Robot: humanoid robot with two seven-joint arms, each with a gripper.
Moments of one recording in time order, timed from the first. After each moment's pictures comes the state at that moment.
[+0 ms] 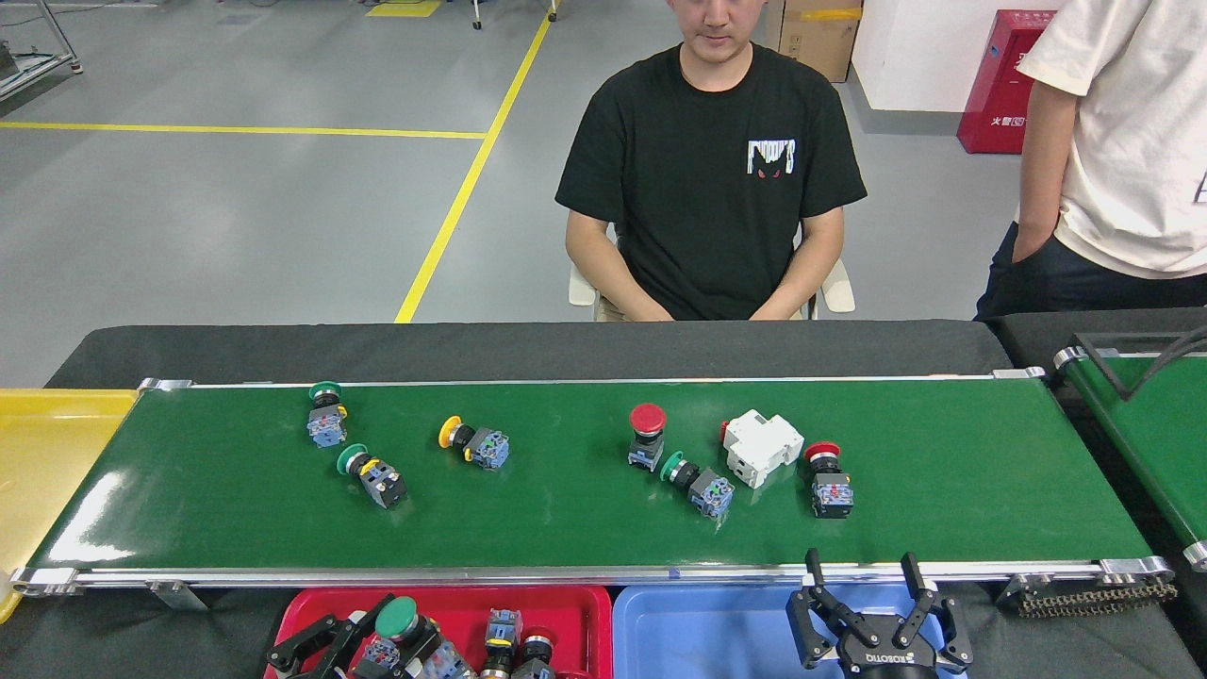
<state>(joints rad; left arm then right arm) 0.27 0.11 0.17 -1.71 -1.46 -0.78 0.03 0.16 0.06 0.10 -1.67 1.45 0.17 -0.08</state>
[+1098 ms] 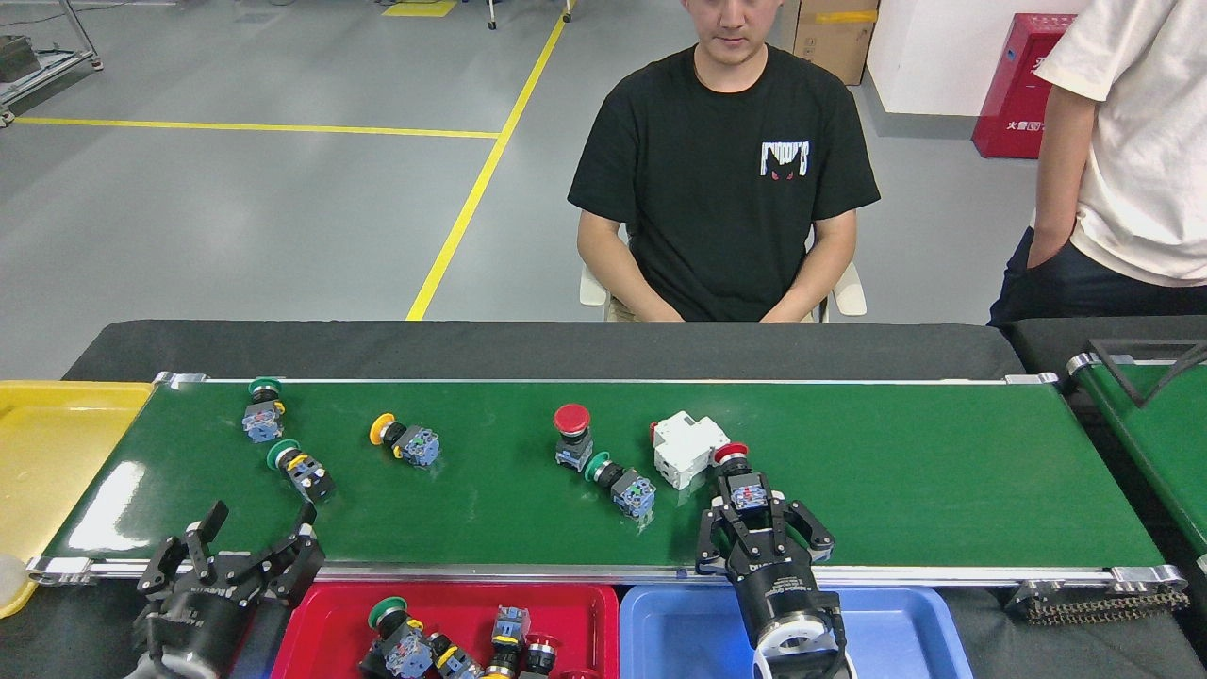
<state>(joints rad) -0.12 0.11 0.30 -1.34 -1.54 -0.34 -0.11 -0.08 0.10 0.43 -1.49 1.47 0.01 0.00</state>
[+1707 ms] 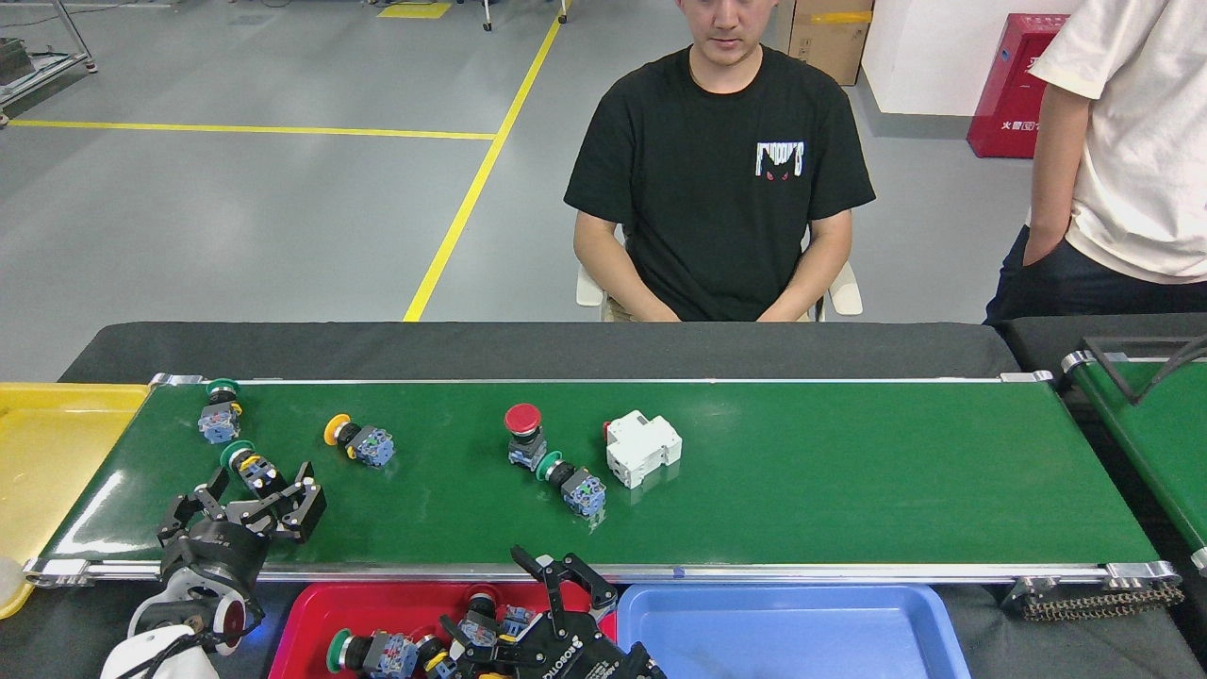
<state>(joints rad) -0.33 0.18 0.25 -1.01 -1.63 -0.23 -0.08 -0.09 0.12 0.56 -1.57 1.47 -0.02 0.00</state>
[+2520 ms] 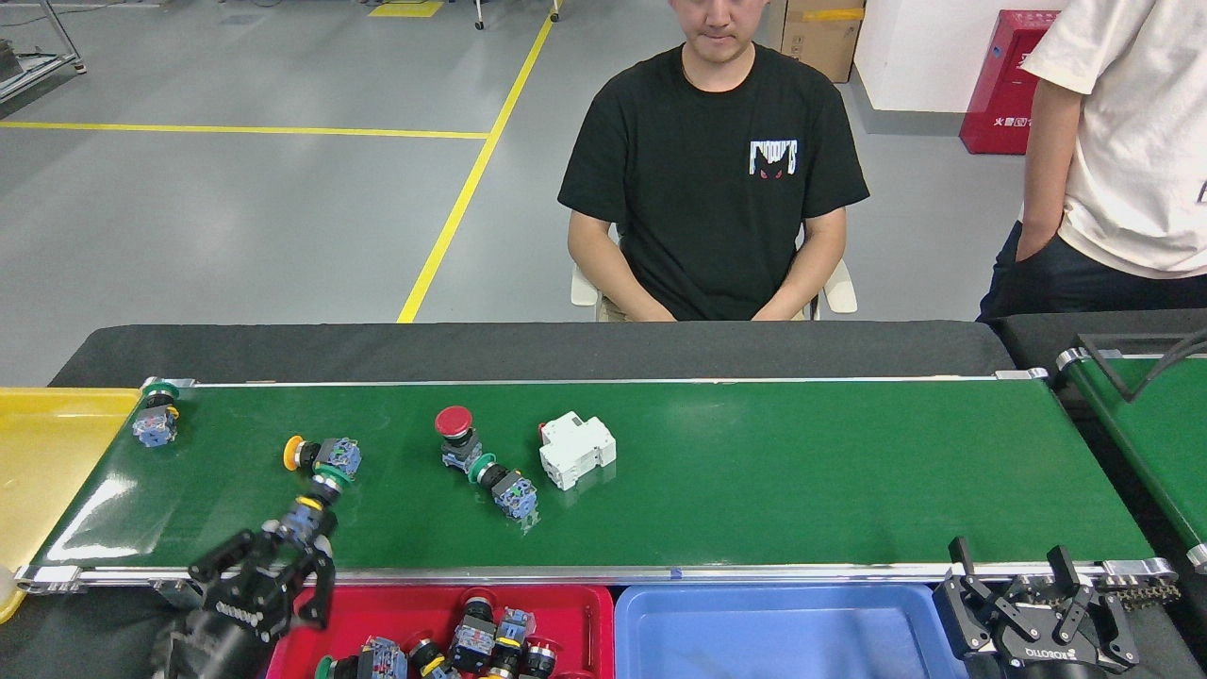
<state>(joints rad) 0.27 0.16 0.22 -1.72 -1.51 -0.72 0.03 0.24 -0.14 -0.15 -1.69 1.21 -0.03 -0.09</state>
